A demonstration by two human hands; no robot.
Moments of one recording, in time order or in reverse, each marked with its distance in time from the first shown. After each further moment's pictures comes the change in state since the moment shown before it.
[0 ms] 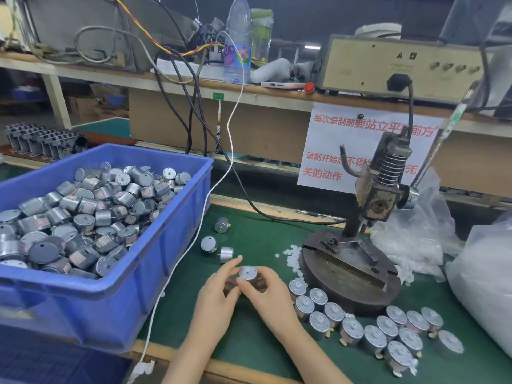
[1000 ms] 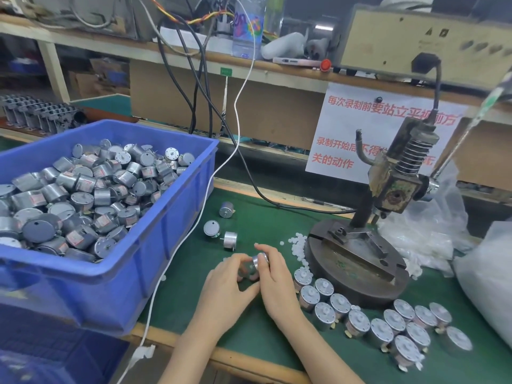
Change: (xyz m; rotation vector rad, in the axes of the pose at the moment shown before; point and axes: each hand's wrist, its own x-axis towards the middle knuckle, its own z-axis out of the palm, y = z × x) left_hand 0.001 -0.003 0.009 0.235 -0.069 0.046; right_hand 0.006 0.007 0.005 -0.051 0.054 -0.027
